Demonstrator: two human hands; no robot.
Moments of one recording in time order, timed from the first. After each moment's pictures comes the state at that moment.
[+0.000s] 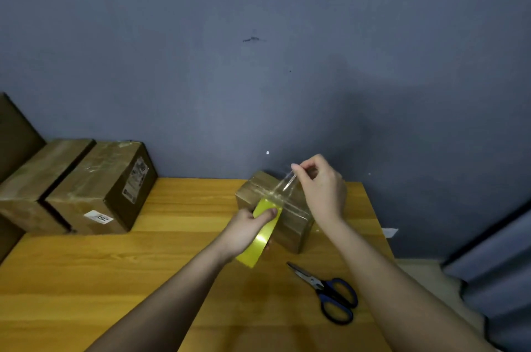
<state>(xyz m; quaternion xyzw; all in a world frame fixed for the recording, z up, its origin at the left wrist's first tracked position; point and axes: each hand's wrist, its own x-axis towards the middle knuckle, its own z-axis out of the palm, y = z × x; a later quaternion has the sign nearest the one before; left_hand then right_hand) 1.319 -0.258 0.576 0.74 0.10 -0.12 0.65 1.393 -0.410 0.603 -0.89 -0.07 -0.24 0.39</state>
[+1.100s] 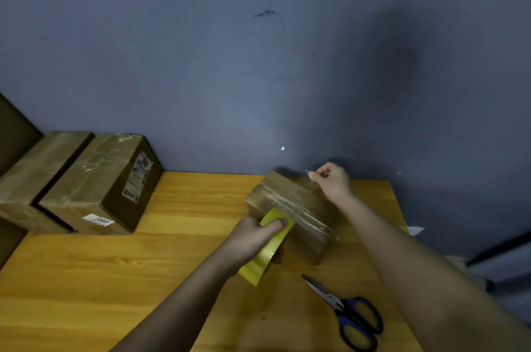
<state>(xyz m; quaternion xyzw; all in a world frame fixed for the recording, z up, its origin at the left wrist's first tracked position) 1.358 -0.244 0.570 0.72 0.16 -0.17 0.65 1.534 -0.409 0.511 -0.91 0.02 0.05 0.42</state>
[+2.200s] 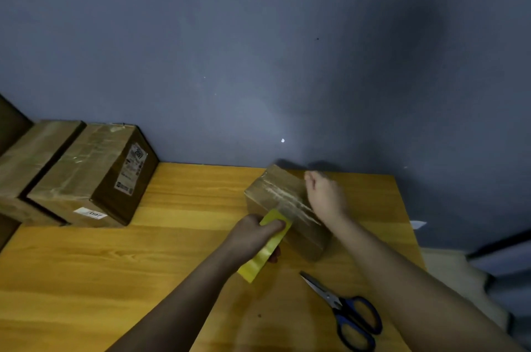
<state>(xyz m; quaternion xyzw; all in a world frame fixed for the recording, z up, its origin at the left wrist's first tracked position) 1.375 -0.248 0.548 0.73 0.20 -0.21 0.62 1.502 -0.394 0.497 -0.97 -0.08 0.01 0.24</state>
